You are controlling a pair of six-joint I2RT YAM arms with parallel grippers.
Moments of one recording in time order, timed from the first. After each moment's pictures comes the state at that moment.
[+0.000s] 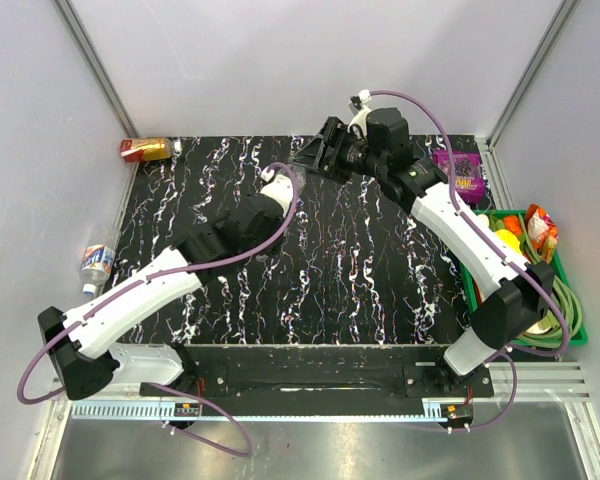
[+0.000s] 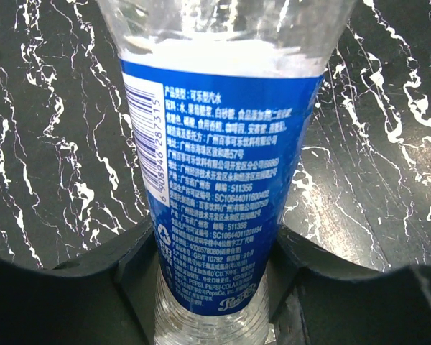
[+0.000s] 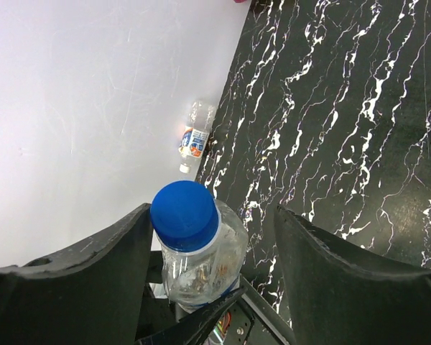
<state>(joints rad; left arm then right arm) -0.89 1.23 1.27 -0.76 -0.48 -0.17 0.55 1.61 1.63 -0.31 -0.39 0.85</state>
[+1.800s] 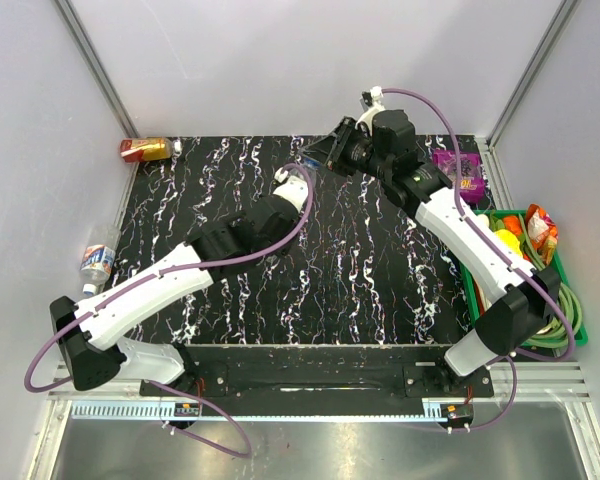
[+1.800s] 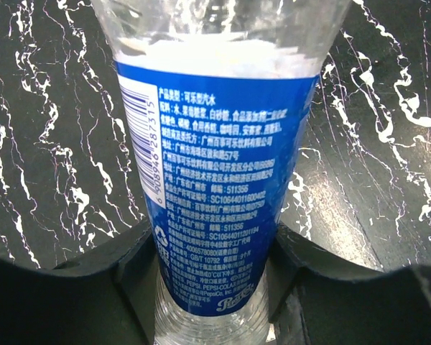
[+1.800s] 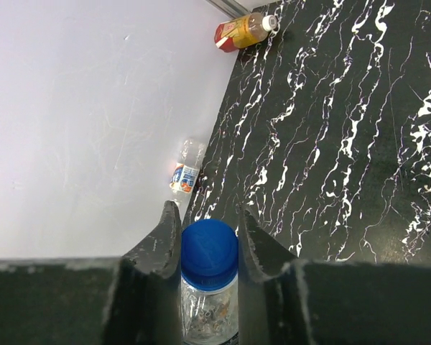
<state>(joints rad) -0.95 1.30 1.33 -0.77 -0.52 -0.18 0.55 1.56 1.59 -0.24 -0.26 0.85</state>
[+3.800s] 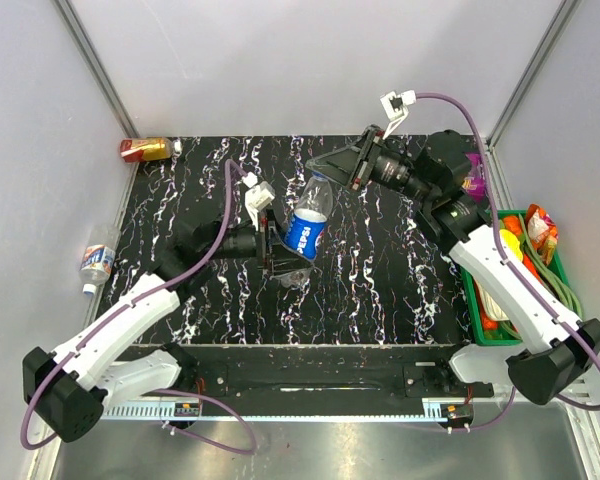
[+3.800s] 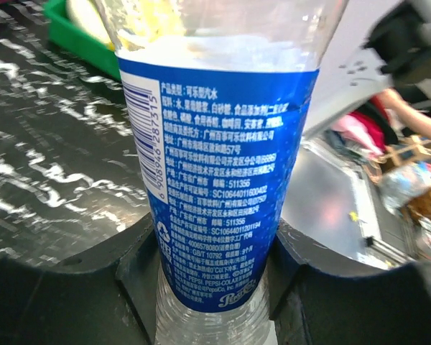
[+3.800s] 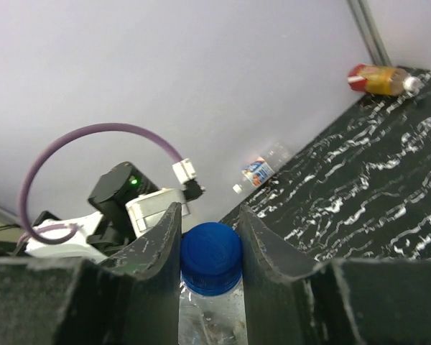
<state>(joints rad) -0.63 1.01 0.88 0.00 0.80 -0.46 0.56 1.28 1.37 0.07 -0.54 0.74</state>
